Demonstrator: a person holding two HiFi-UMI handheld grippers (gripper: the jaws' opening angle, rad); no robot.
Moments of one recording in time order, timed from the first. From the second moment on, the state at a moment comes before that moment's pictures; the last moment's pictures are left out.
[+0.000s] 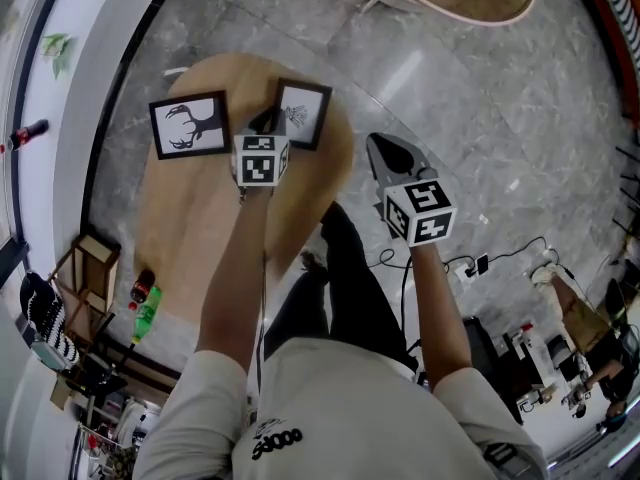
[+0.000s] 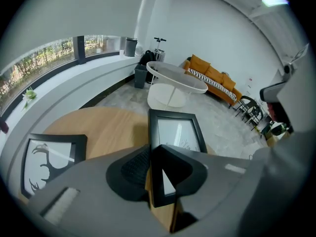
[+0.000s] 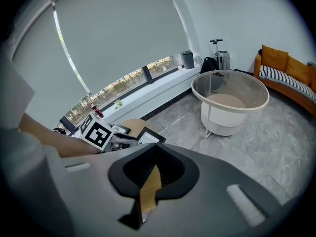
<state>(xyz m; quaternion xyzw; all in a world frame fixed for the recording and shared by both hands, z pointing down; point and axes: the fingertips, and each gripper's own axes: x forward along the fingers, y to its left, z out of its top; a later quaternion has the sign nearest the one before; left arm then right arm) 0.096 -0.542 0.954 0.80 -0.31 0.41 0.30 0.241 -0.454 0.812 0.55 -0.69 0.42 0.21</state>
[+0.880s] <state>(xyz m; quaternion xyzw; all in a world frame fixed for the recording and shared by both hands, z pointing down) 0.085 -0.538 0.975 0.78 -0.35 0.41 0.33 0.245 -0.441 0.817 0.54 -0.69 0.42 0.22</state>
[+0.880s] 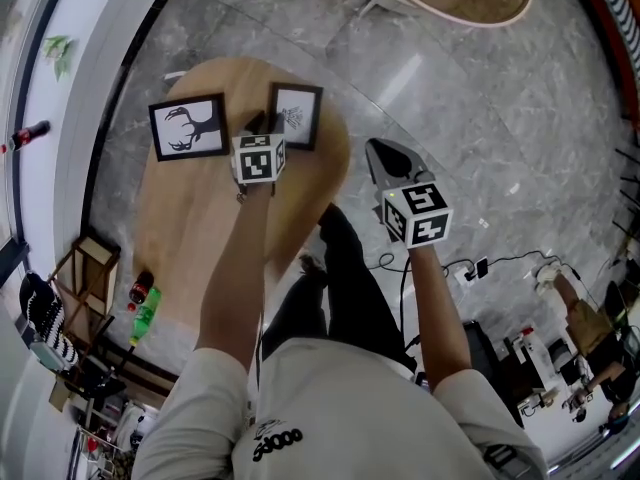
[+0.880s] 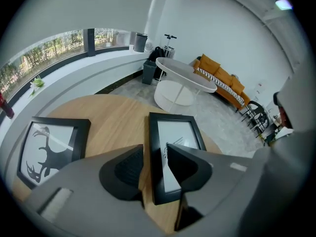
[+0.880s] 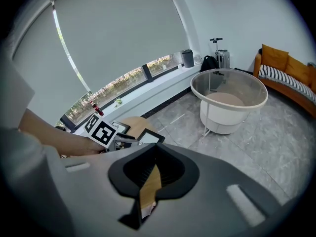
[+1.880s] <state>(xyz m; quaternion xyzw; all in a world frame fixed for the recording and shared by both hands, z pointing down) -0.043 -0.404 0.706 0.83 -0.41 0.26 0.27 0.218 -0.336 0.561 0.60 -0.74 0.26 0.17</state>
